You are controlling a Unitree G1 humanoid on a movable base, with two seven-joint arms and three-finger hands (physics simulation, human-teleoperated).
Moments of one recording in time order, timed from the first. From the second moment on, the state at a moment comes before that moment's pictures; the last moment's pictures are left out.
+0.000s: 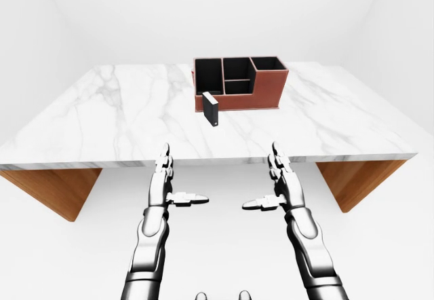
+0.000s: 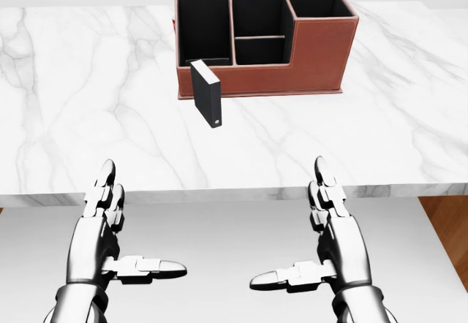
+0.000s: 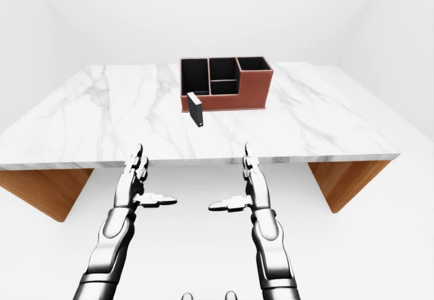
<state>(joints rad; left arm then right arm) -0.06 0.02 0.04 0.15 -0.01 -0.09 -0.03 0.02 0.00 0.01 0.02 0.00 -0.06 0.08</state>
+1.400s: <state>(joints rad) -0.06 0.02 0.04 0.15 0.00 -0.09 -0.03 0.01 0.00 0.02 0.05 -0.03 -0.07 0.07</state>
